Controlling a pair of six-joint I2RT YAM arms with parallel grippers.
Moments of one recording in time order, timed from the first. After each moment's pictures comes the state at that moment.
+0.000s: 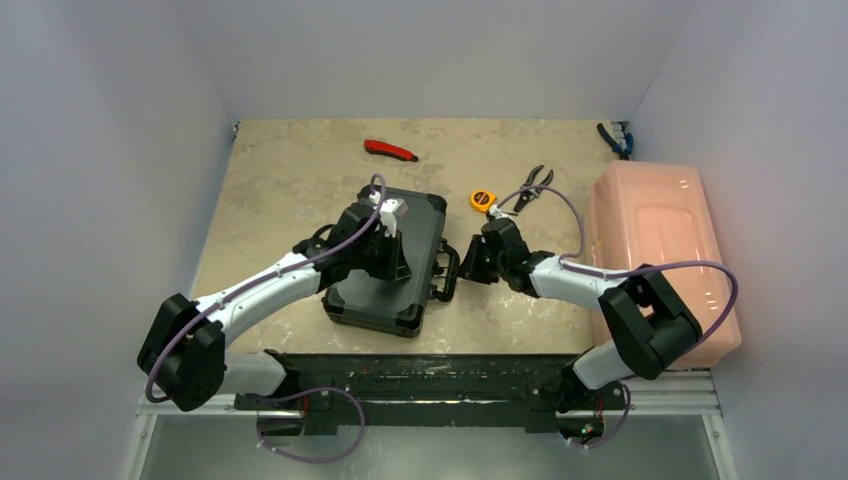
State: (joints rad) left arm -0.65 1.31 0.83 -0.28 0.24 -0.45; right arm 0.60 1.48 0.66 0.01 -0.05 0.76
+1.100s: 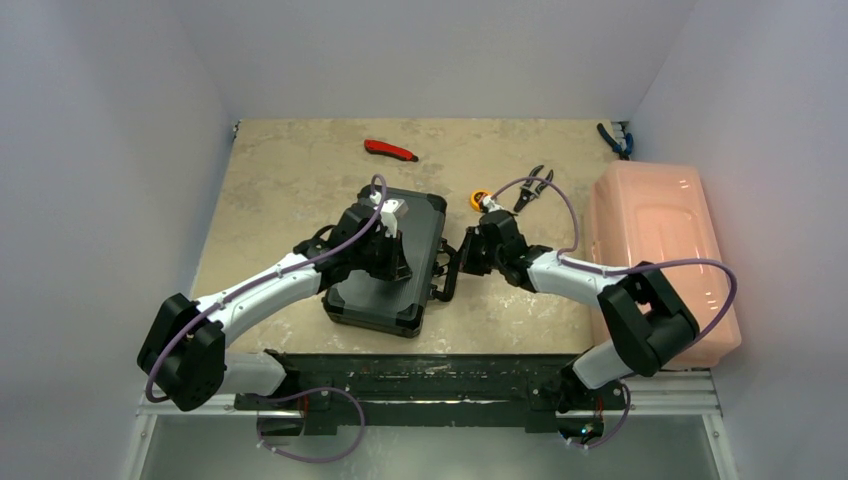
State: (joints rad) left arm -0.66 1.31 0.82 -0.27 0.23 -0.45; right arm 0.60 1.49 0.71 0.06 -0.12 0.74
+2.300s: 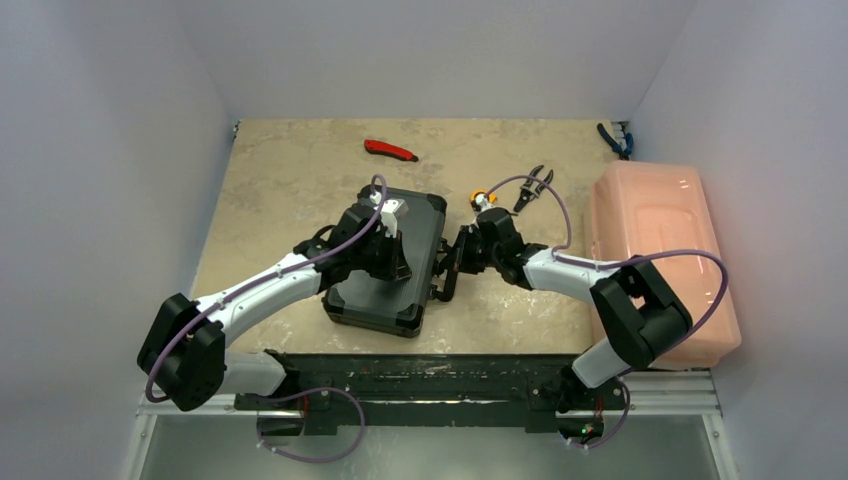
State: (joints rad) left arm -0.66 1.31 0.82 -0.27 0.23 -0.45; right arm 0.60 1.54 0.73 0.13 -0.22 0.73
